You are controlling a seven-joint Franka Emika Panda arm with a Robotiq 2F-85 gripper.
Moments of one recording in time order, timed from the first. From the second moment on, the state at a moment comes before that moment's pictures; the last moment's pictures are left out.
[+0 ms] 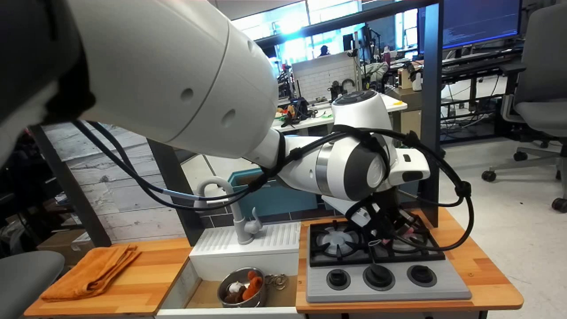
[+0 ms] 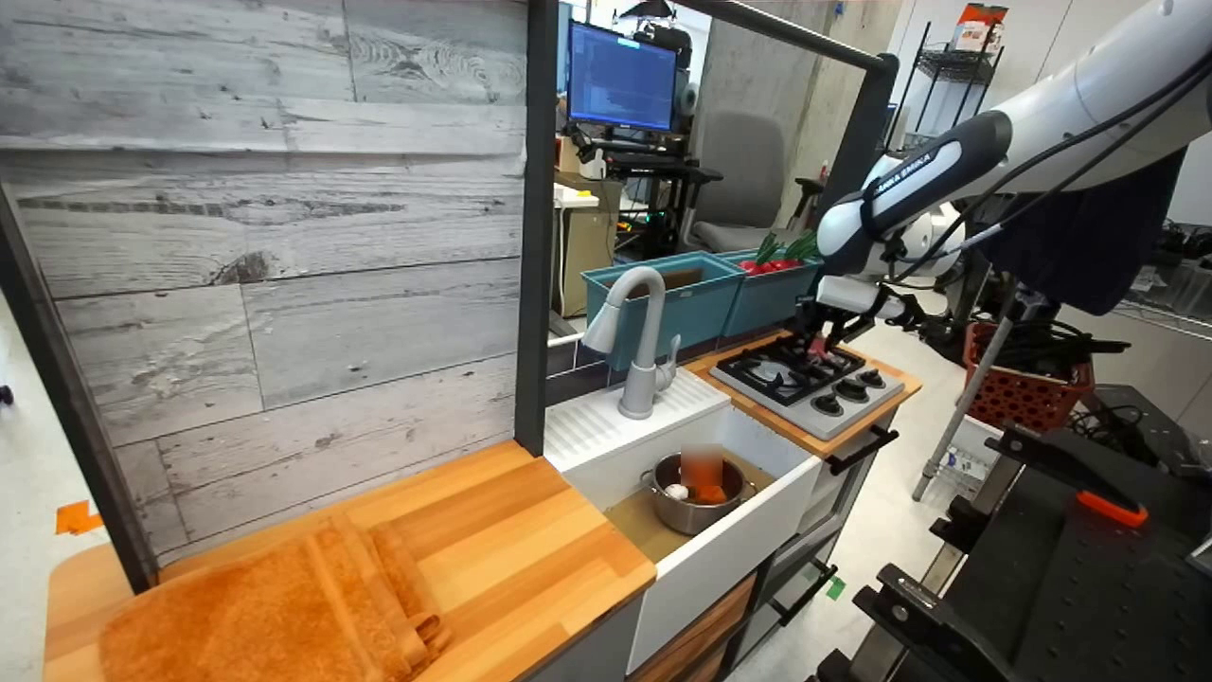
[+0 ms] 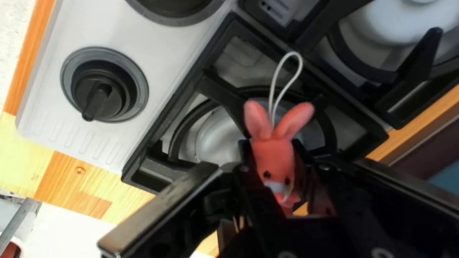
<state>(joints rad) -0.45 1.49 -0.19 -0.81 0.18 2.57 0.32</state>
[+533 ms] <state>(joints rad) -0.41 1.39 -0.11 -0.87 0.18 2.57 0.10</state>
